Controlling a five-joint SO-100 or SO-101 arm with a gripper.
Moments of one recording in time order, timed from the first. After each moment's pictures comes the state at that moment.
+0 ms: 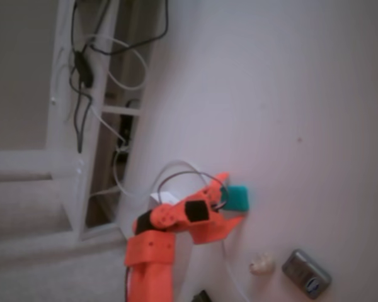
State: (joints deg) arm 33.7 71.0 93.7 78.7 5.1
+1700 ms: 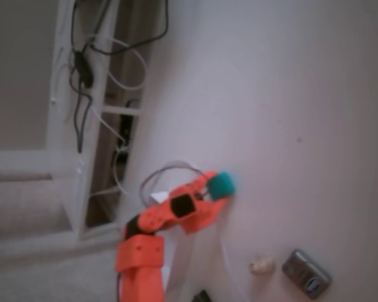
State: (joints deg) arm 29.5 73.6 91.2 67.3 4.0
